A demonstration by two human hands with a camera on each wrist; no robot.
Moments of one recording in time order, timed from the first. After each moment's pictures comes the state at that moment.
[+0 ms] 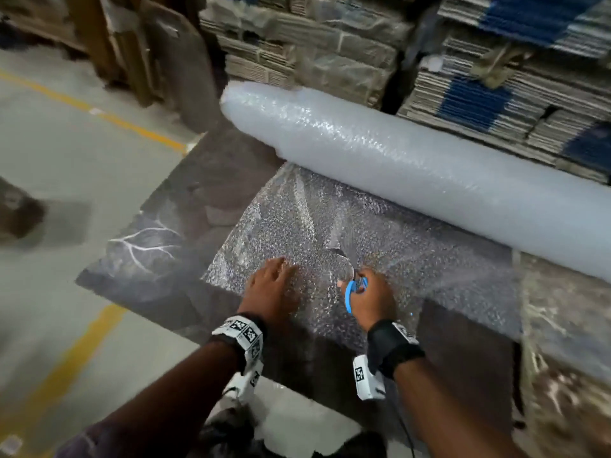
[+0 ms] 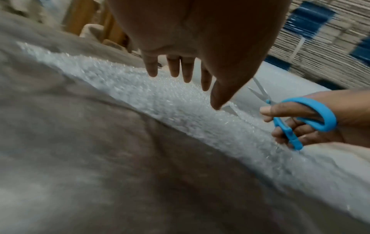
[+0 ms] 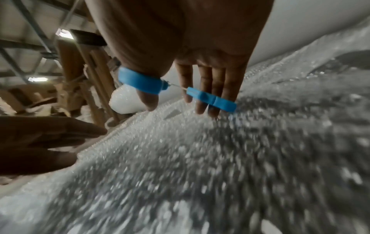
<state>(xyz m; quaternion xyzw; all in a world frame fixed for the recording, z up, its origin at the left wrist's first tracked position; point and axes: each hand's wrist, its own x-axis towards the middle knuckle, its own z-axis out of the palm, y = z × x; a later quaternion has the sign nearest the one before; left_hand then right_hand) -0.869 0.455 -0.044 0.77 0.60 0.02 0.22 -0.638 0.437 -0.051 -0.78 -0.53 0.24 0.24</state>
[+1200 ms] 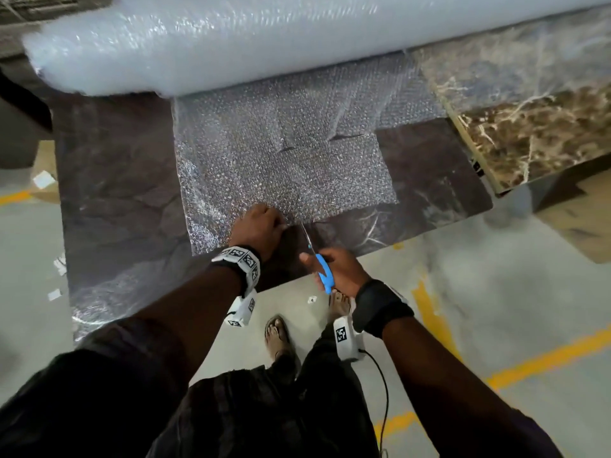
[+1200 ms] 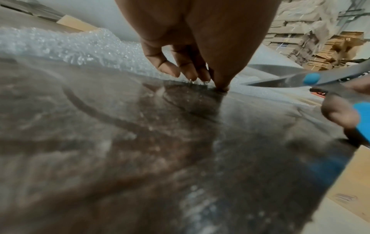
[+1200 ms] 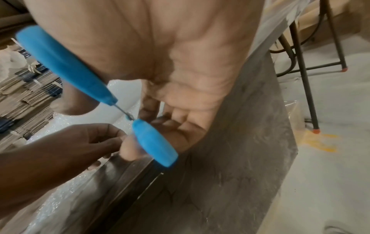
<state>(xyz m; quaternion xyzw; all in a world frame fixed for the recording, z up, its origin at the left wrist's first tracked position) -0.924 0.477 -0.065 0.92 0.34 -0.03 0.21 -0.831 0.286 -0.061 -0.70 -0.17 0.52 0.46</state>
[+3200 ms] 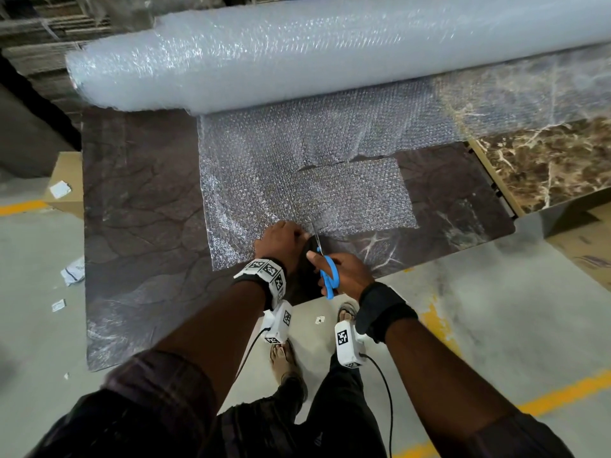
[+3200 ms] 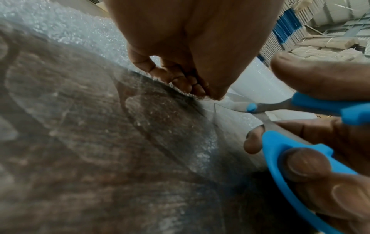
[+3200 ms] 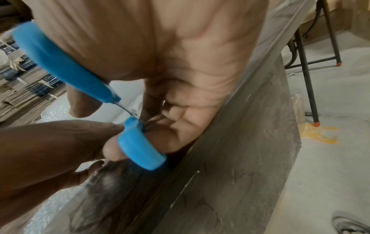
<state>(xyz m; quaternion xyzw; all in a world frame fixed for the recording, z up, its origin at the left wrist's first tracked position) -0.920 0.480 -0.070 0.86 0.41 -0.04 0.30 -0.838 0.331 -0.059 -0.71 -0.11 0.52 0.47</state>
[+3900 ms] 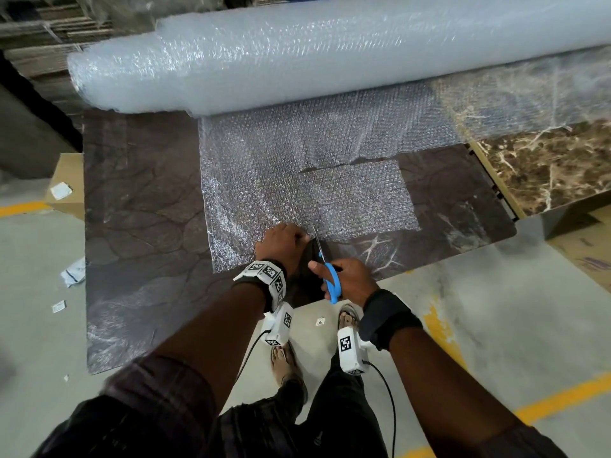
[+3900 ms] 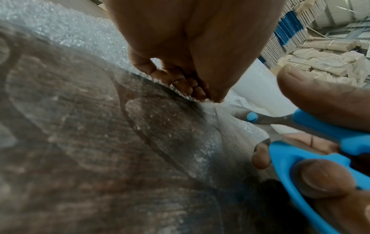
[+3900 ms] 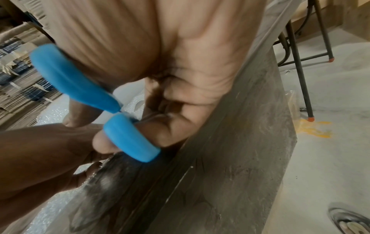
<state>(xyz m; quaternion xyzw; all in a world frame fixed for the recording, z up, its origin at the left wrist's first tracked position) -0.921 0.480 -0.071 0.86 0.41 -0.04 0.30 -0.840 0.324 -0.053 -0.71 -0.11 0.51 0.47</state>
